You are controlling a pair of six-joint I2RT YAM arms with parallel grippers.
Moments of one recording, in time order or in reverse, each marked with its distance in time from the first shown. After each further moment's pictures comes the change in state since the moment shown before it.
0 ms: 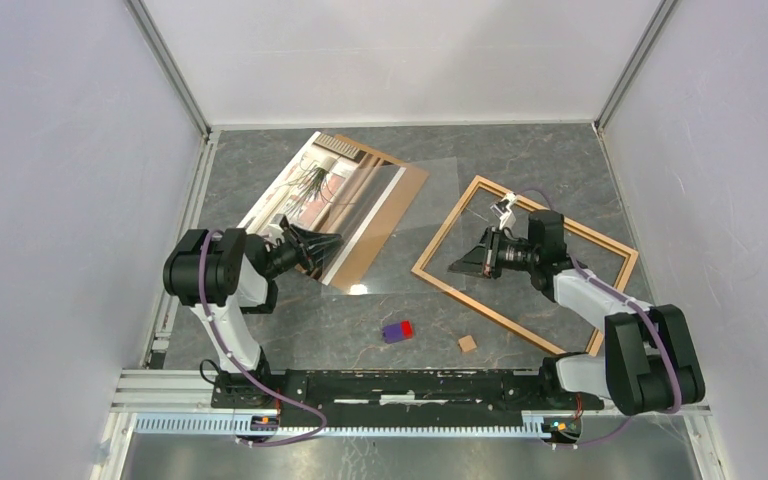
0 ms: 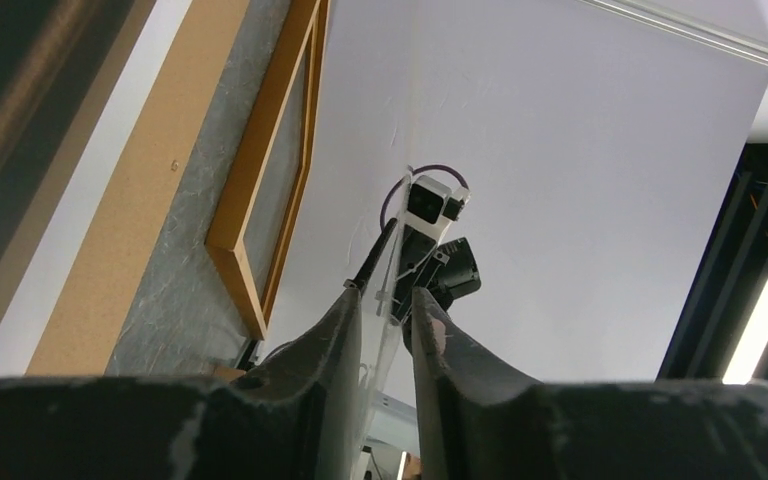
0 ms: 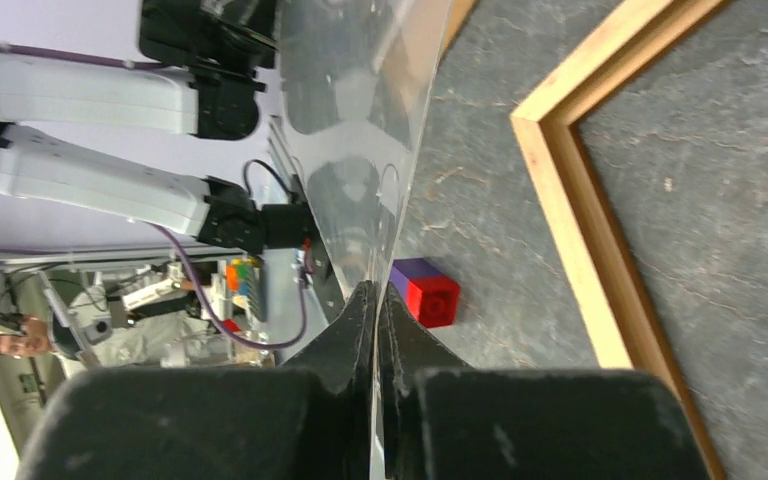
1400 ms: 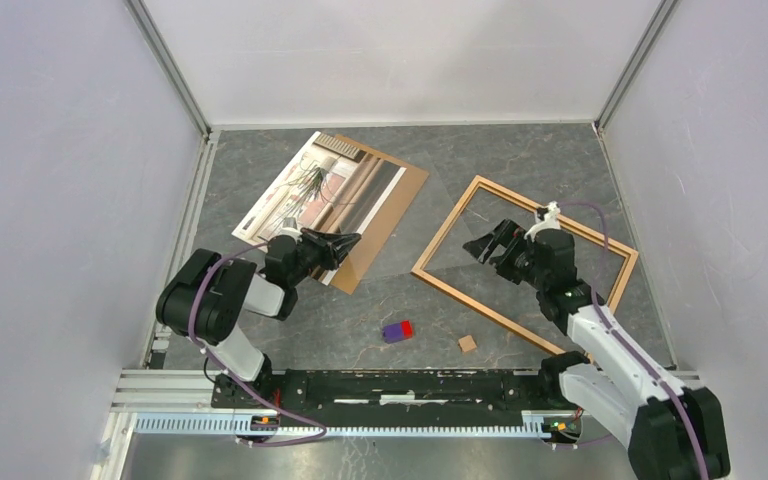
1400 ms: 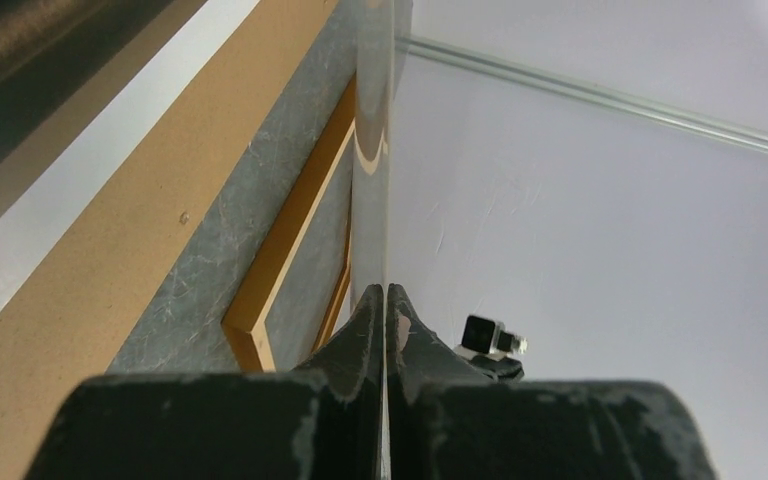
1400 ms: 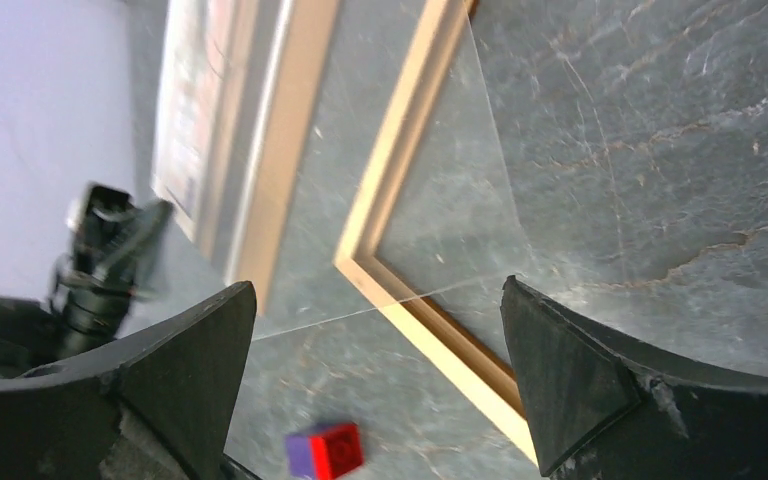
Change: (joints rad) left arm -0.285 -0.237 -0.027 -0.322 -0.546 0.088; right arm 0.076 -0.329 -0.059 -0.259 0.758 0.021
